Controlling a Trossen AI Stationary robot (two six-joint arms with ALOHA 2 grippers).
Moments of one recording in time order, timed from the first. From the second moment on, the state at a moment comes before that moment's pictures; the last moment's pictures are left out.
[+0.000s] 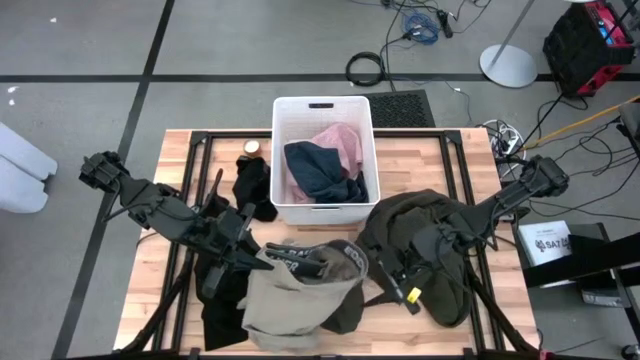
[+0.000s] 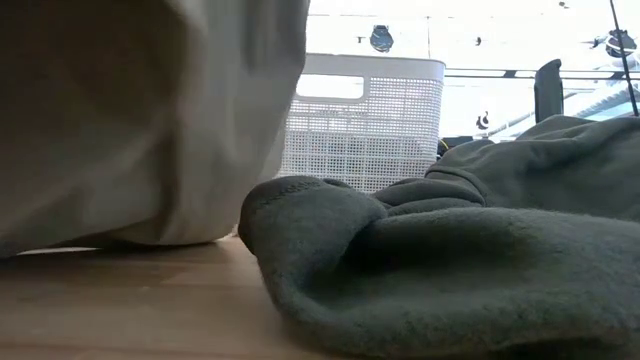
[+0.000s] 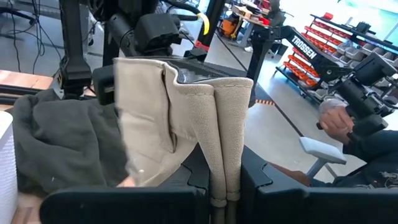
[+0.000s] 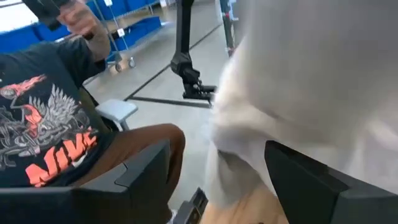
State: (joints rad) left arm -0.56 1.19 1.44 -0.44 -0.18 -0.38; right arm 0.51 1.33 1.14 -0.03 -0.03 0.25
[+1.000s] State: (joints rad) left arm -0.56 1.19 1.44 -0.45 -0.20 -0.38; right arm 0.51 1.33 1.22 -0.13 0.26 0.20
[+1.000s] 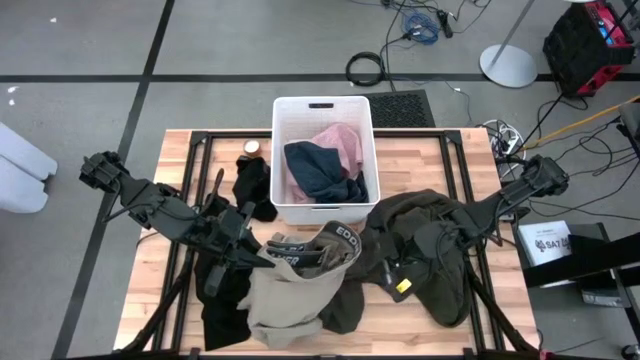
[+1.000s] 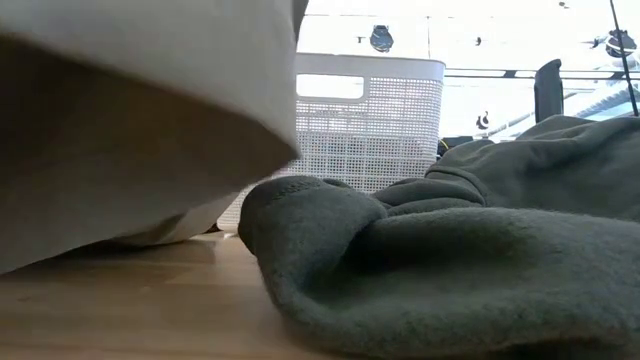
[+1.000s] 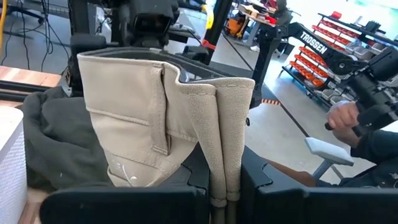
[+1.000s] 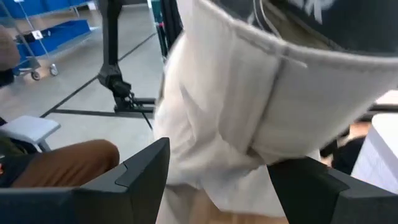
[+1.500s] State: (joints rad) left arm -0.56 1.19 1.44 -0.45 -0.26 -0.38; right arm 0.48 1.41 1.22 0.05 0.37 0.08
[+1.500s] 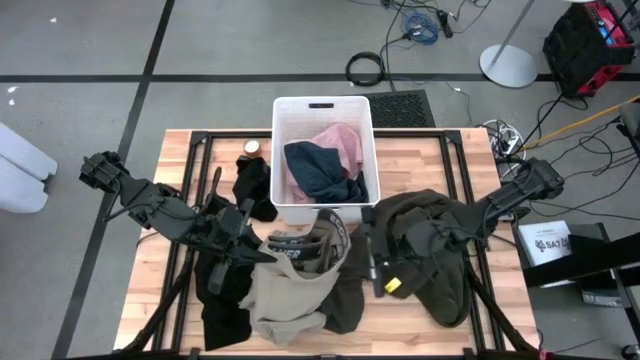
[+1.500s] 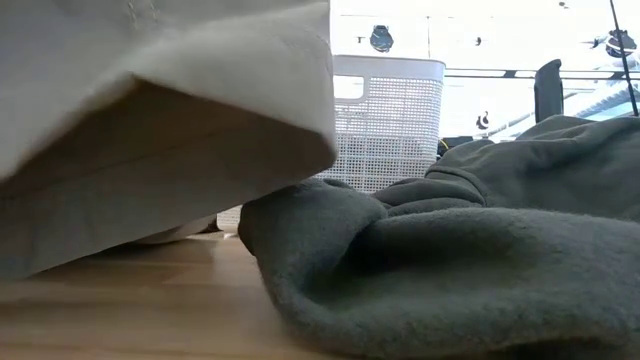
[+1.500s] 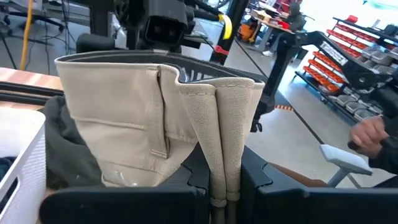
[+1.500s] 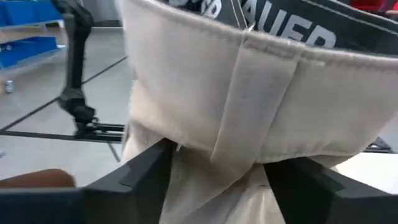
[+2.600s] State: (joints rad) left arm -0.57 1.20 1.54 -0.30 -0.10 -0.05; right arm 0.69 1.46 1.68 -0.15 0.49 -0.38
